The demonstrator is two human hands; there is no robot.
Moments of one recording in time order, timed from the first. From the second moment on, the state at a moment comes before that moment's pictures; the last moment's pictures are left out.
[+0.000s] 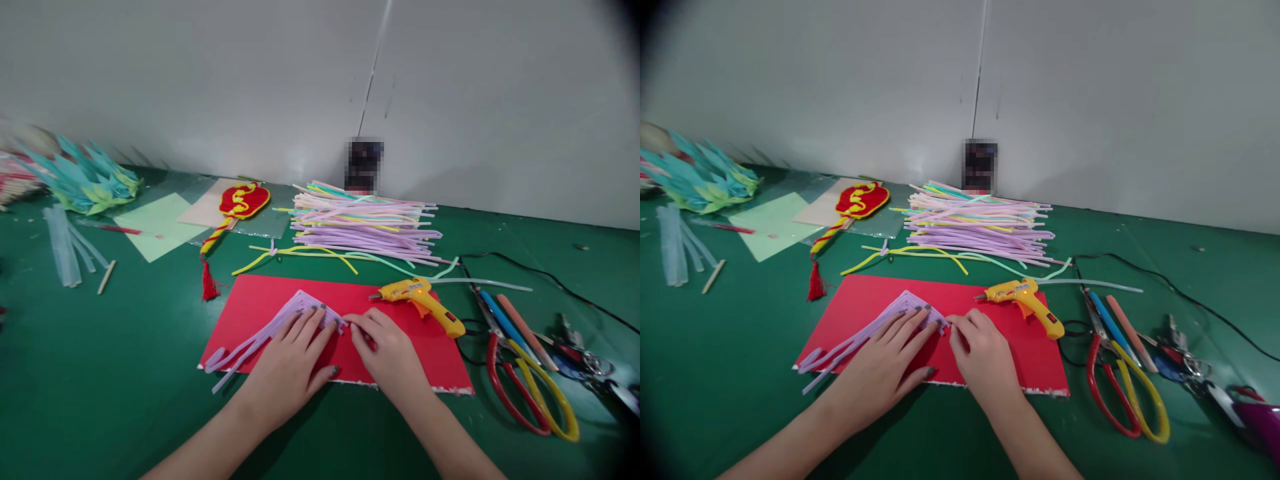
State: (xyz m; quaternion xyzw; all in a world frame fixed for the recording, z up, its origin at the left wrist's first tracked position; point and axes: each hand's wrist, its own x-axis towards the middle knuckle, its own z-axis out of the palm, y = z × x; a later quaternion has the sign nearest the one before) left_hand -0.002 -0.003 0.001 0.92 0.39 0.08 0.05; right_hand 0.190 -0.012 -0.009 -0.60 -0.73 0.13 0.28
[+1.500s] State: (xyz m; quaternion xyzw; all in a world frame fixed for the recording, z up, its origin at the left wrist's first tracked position) left_hand -0.002 -0.003 0.001 0.92 0.39 0.07 0.05; right_hand 0.199 -0.020 -0.003 -0.59 -0.74 0.17 0.27
